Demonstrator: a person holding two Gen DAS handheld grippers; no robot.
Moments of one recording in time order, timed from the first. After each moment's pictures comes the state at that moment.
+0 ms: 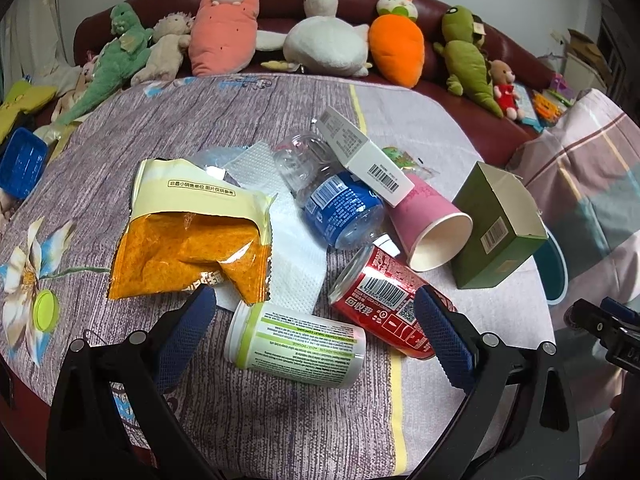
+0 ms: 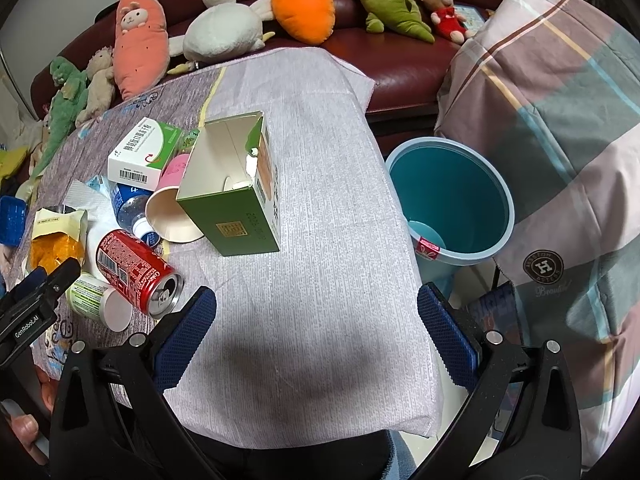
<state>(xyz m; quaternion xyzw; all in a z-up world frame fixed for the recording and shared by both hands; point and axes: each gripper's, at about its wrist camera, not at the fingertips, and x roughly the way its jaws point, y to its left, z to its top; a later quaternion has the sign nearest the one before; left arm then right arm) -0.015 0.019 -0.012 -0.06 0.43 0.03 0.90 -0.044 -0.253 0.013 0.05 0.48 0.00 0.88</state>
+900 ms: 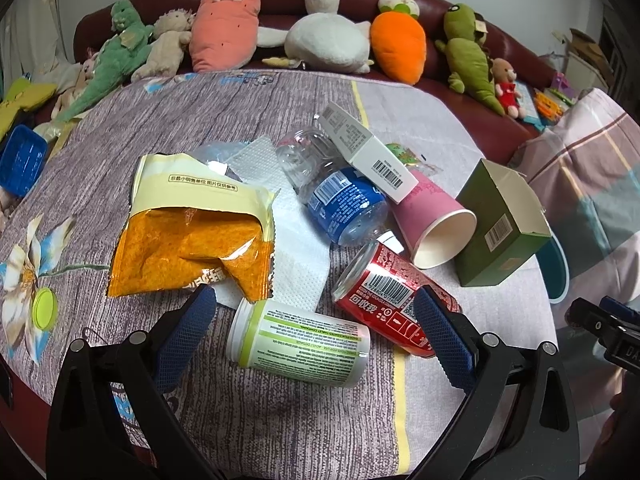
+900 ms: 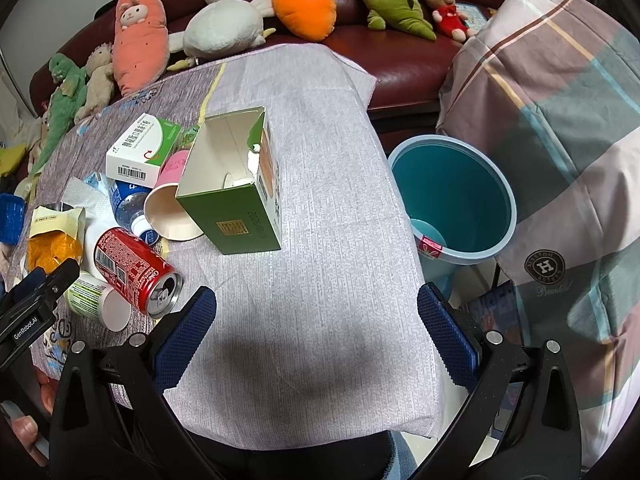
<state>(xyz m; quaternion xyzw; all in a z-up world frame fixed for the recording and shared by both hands) -0.013 0.023 -0.020 -0.06 0.43 0.02 0.90 -0.041 -0.250 0.008 0.04 0.48 0.00 0.87</state>
